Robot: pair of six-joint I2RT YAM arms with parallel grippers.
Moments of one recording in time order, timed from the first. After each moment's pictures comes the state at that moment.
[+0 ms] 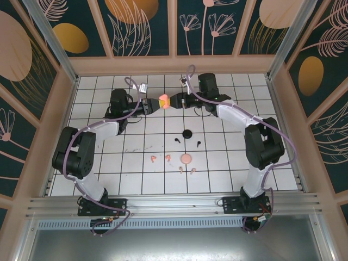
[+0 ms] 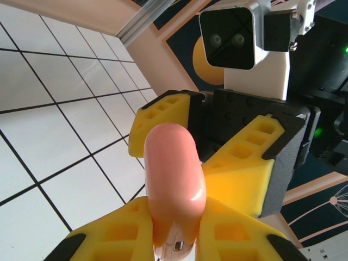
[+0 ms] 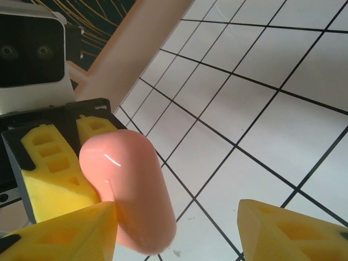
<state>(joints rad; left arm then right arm) -0.29 1.72 0.94 0.62 0.95 -0.77 0.45 1.83 1.35 -0.06 -0.77 0.33</state>
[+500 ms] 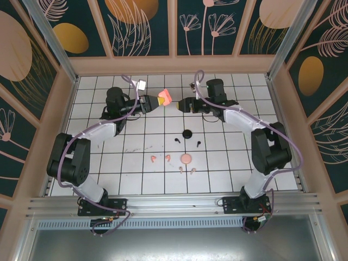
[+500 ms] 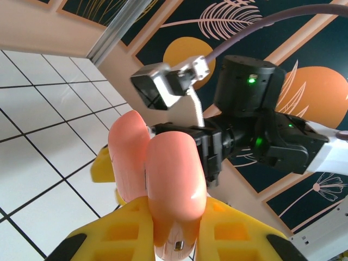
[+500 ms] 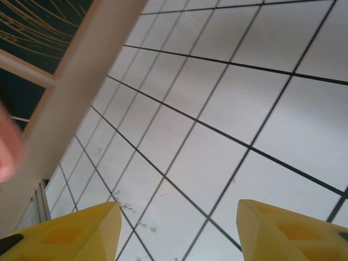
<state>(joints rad) -0.29 1.63 0.93 0.67 0.99 -0.77 0.40 1.72 1.21 -0.08 -0.72 0.35</state>
